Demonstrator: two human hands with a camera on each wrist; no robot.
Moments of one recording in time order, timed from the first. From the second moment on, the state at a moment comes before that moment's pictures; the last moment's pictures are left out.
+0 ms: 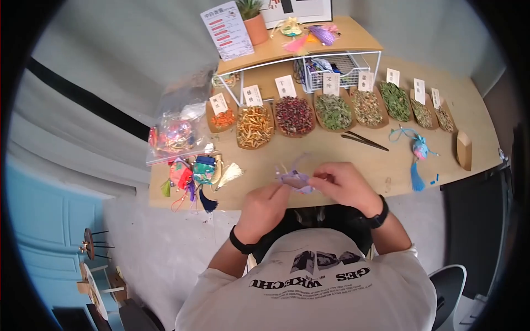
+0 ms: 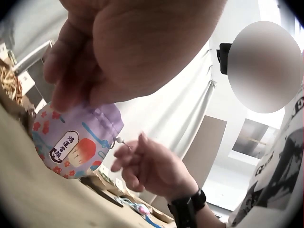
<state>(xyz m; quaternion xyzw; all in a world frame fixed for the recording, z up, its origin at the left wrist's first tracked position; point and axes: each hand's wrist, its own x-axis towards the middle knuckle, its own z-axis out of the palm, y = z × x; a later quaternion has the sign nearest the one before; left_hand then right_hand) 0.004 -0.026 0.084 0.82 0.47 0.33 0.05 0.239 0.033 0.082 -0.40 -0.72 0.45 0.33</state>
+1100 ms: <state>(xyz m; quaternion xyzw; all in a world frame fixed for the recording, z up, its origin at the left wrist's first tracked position) 0.029 -0.020 0.047 0.80 0.46 0.35 0.18 0.218 0.032 0.044 -0.43 -0.66 0.54 0.29</state>
